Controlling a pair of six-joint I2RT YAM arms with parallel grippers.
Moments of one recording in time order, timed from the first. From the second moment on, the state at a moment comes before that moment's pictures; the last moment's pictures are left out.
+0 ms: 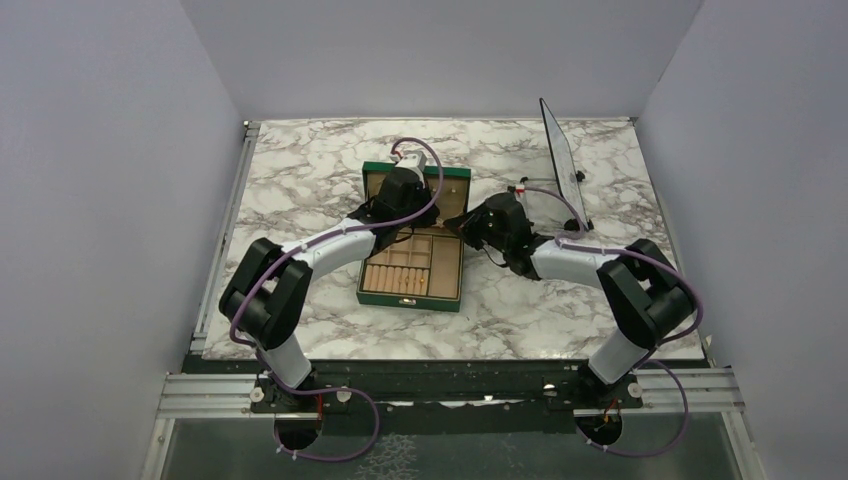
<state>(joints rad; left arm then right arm) -0.60 1.68 1.05 0.11 0.00 -0.52 0.61 1.66 0.82 0.36 0.02 1.29</state>
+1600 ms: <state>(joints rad) -0.55 1.20 1.00 -0.16 0.16 -0.49 0.59 1.27 1.01 0.00 0.10 0.86</state>
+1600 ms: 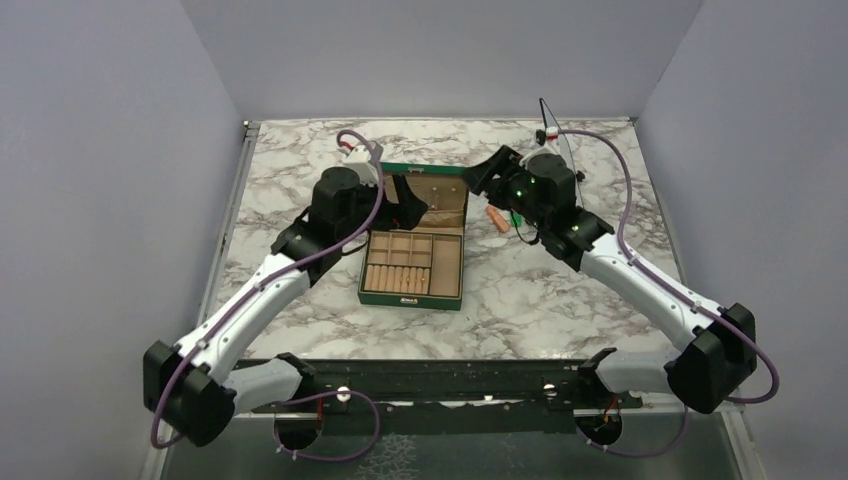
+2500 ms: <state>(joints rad) -0.25 1.11 1.16 -0.45 0.13 -0.49 0.54 1.69 1.47 -0.32 0.09 0.70</state>
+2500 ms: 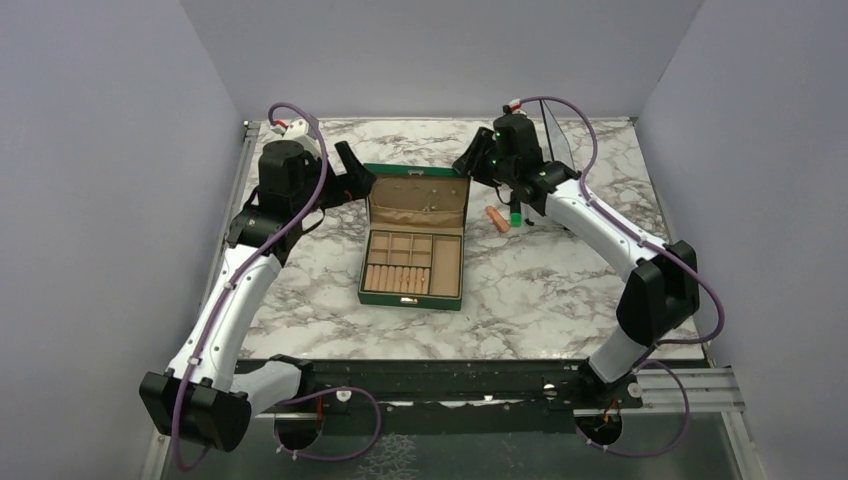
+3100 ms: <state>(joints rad) -0.23 1.09 1.09 -0.45 0.17 -0.51 0.55 1.29 0.90 -0.30 -0.40 0.66</state>
